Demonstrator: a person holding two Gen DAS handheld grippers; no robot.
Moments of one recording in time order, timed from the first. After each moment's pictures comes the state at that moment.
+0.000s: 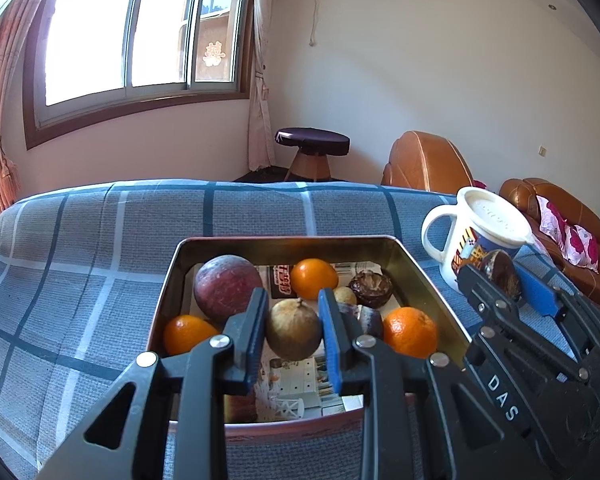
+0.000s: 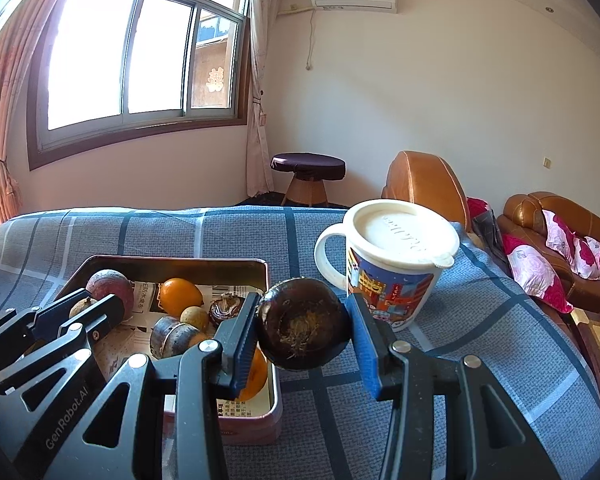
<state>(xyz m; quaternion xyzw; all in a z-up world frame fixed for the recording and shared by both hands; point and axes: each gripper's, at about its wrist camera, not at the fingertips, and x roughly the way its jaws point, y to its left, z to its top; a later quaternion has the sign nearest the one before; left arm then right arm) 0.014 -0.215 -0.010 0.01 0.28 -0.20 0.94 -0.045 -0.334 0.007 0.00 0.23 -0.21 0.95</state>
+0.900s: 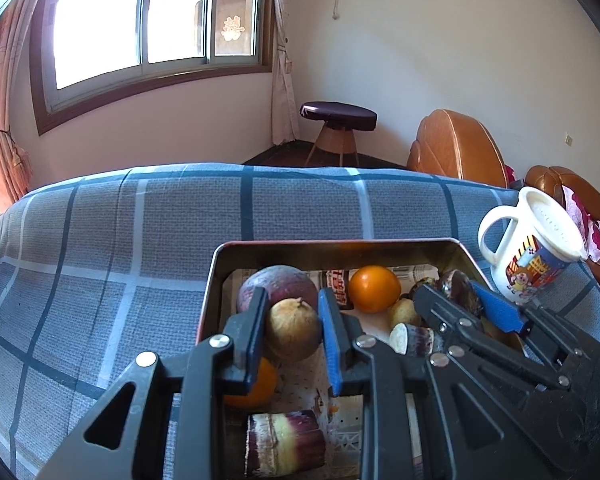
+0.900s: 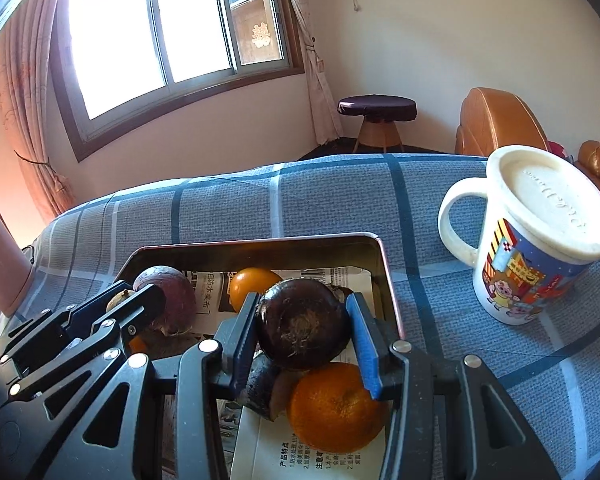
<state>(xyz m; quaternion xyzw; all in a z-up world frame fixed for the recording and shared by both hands) 0.060 -0.203 -0.015 0.03 0.33 -0.16 0.93 0.021 -0.330 -0.017 0.10 0.32 -0.06 0.94</state>
